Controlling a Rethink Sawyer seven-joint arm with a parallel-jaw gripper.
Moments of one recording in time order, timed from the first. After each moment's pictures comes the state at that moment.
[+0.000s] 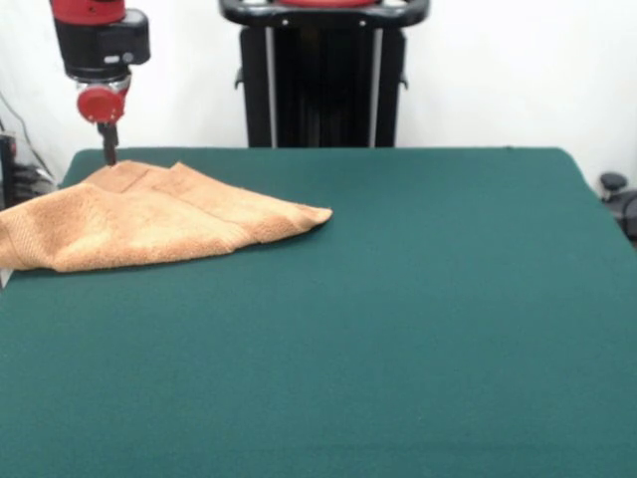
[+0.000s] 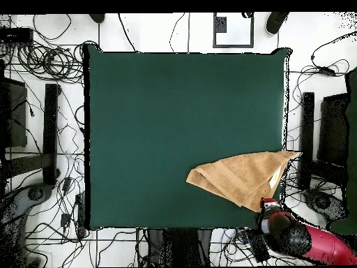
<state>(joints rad) -1.02 -0.64 0.15 1.94 -0.69 0.28 2.86</state>
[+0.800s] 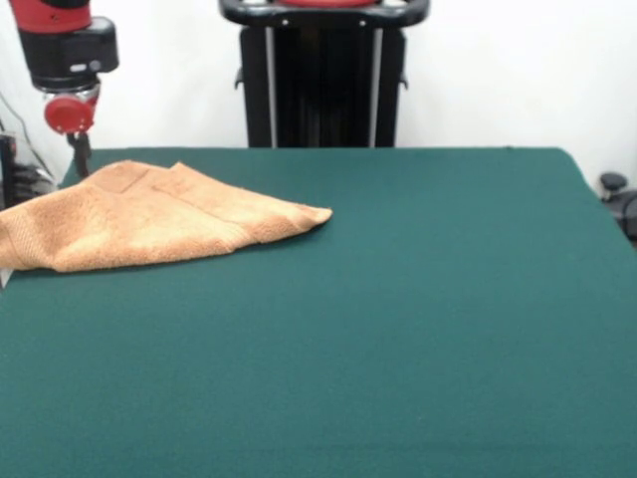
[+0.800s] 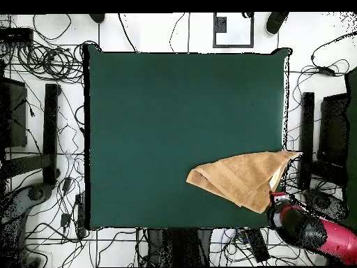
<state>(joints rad) -1.15 -0.62 0.30 1.86 -0.73 0.39 2.81</state>
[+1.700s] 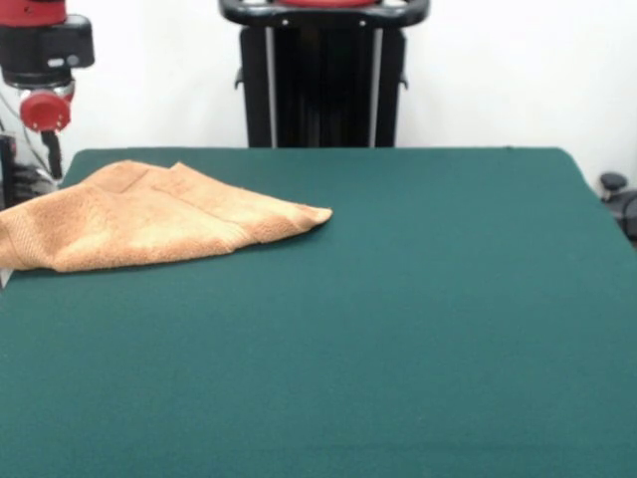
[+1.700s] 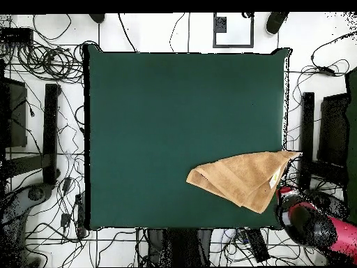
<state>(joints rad) -1.21 -0.66 0.39 1.86 -0.77 0.39 2.70</state>
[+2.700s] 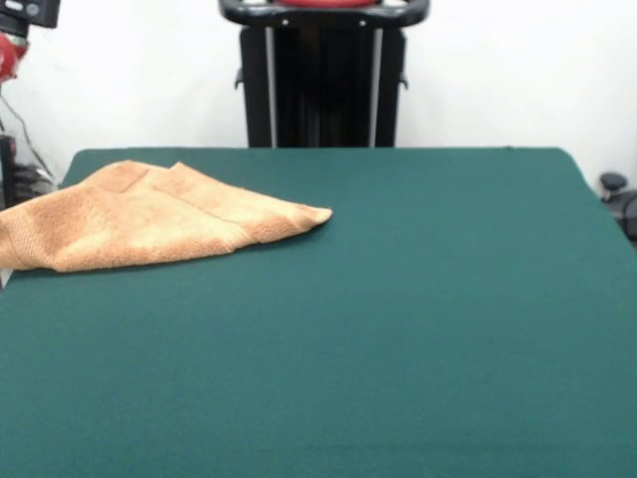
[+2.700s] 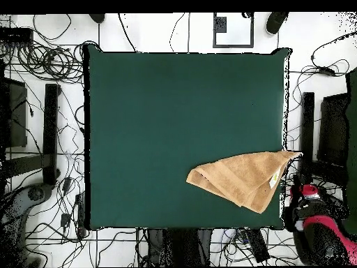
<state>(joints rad) -1.35 -0.76 0.49 1.98 -0.78 -0.01 2.70</state>
